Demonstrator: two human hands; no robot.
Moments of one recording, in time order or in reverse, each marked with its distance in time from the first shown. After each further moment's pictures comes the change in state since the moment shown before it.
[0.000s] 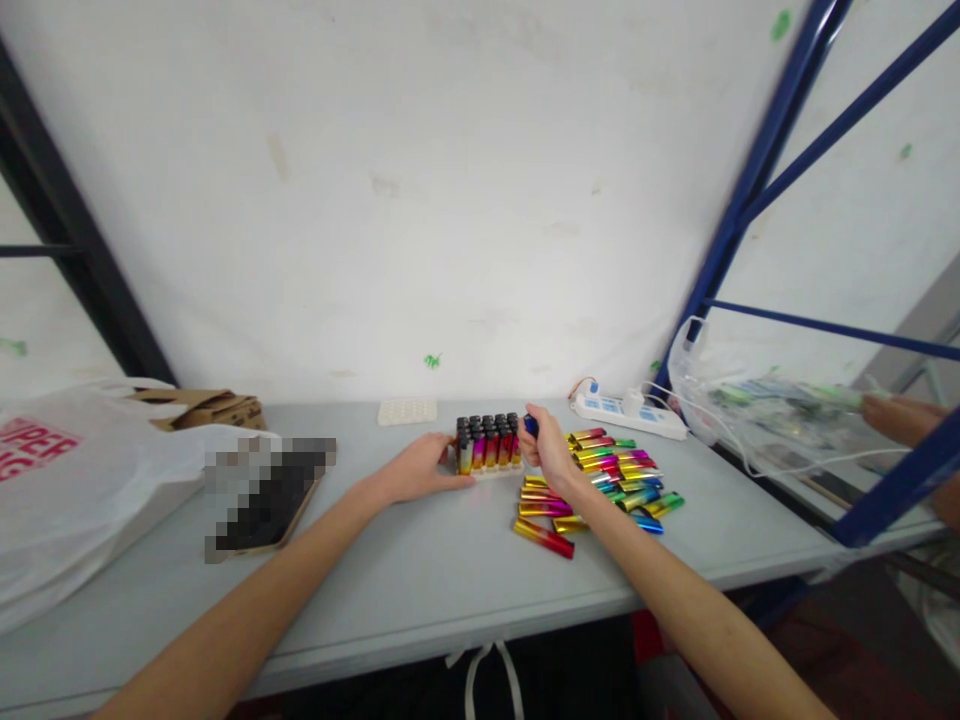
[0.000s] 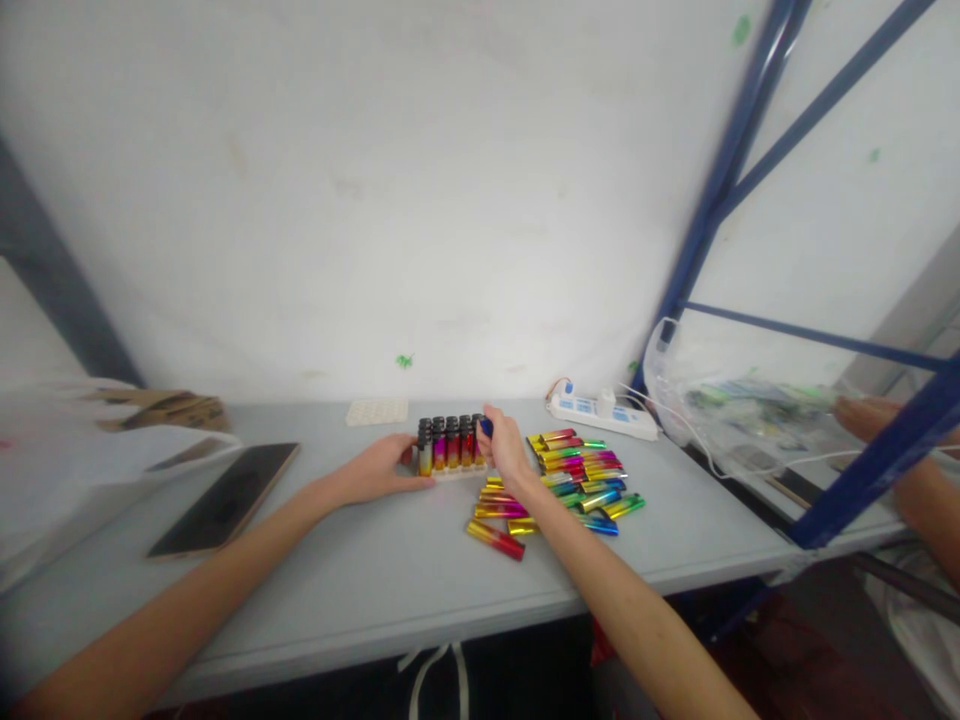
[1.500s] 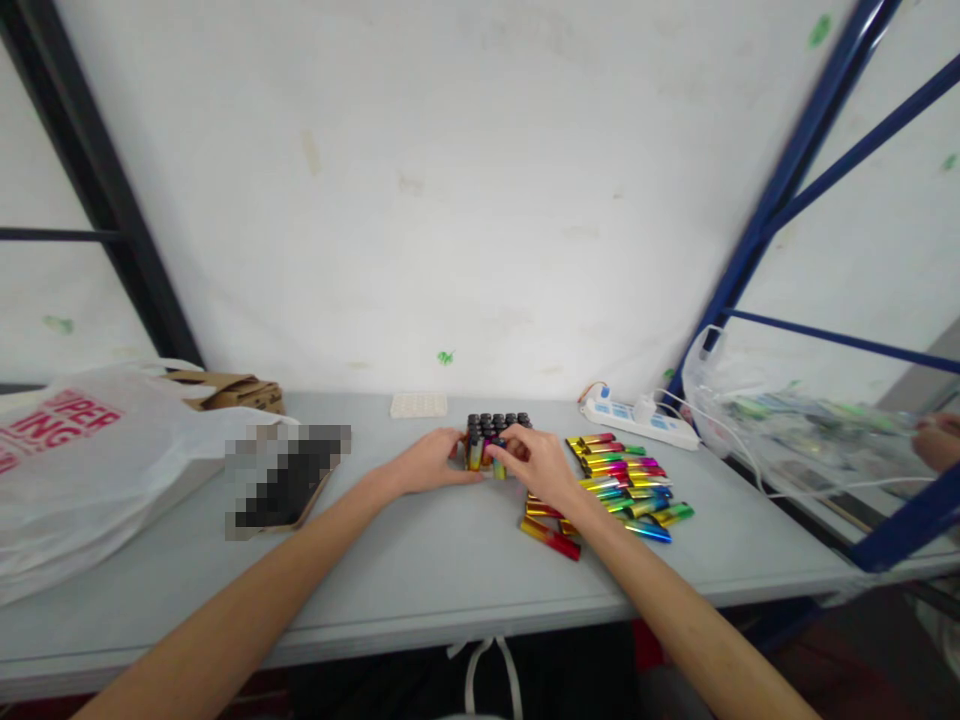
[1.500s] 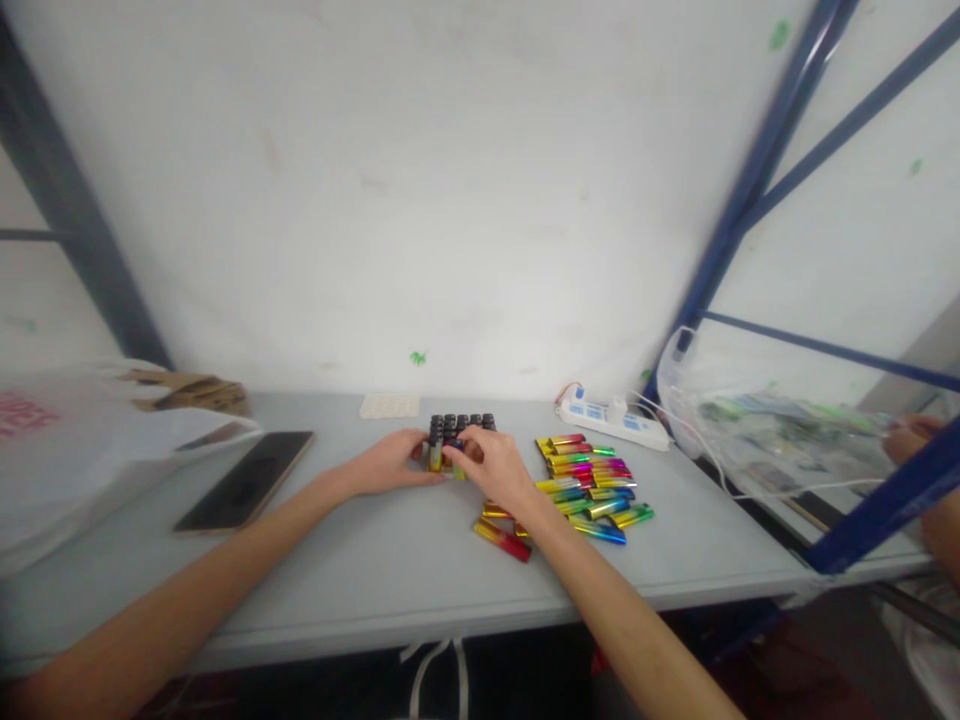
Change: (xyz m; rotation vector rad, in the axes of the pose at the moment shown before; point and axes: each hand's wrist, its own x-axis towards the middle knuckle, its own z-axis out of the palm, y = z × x) left_hand -0.001 0.004 0.001 -0.045 0.038 0.070; right_hand -0.016 0.004 0.008 -0.840 -0.129 -0.588
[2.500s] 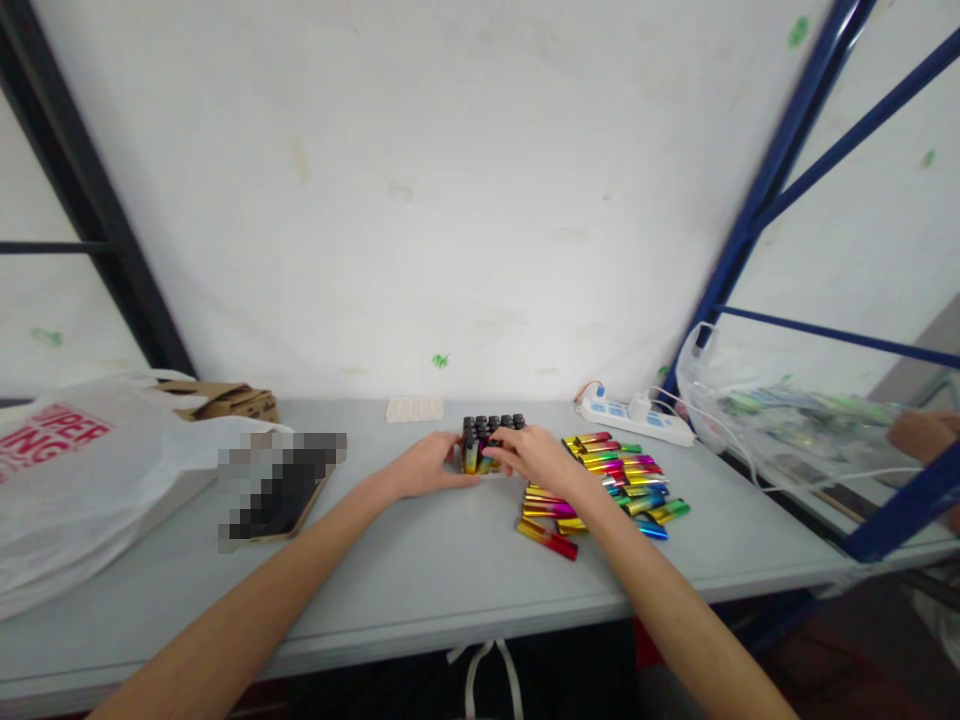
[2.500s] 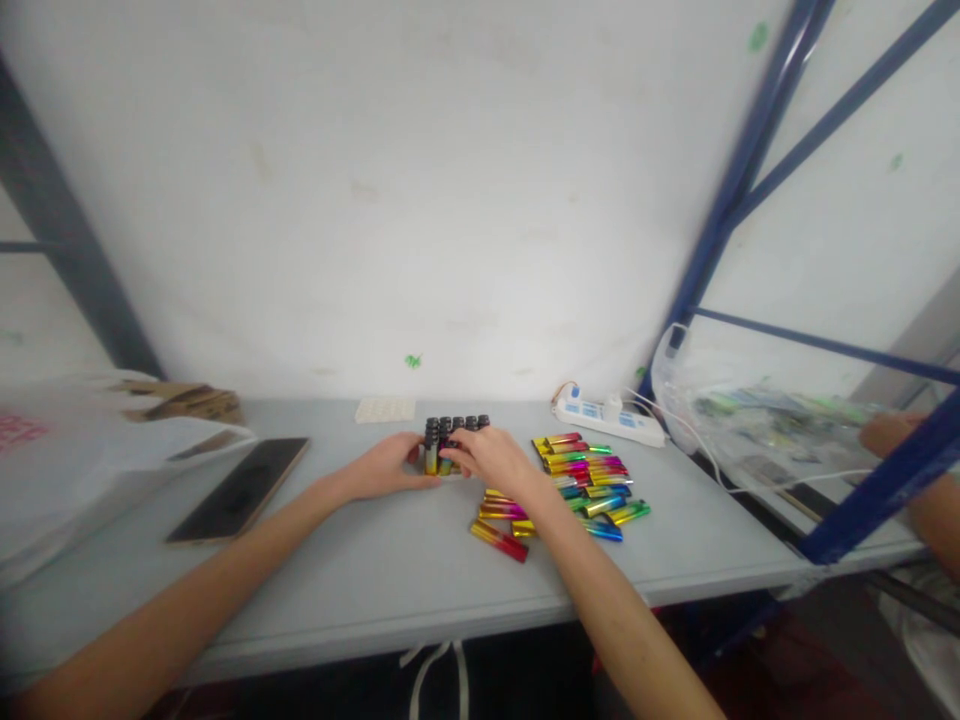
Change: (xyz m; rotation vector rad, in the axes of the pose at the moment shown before) left_hand 0.001 -0.006 0.002 0.040 -0.042 -0.034; right_hand 0.021 -0.004 -0.021 -0.329 -0.381 -0.009
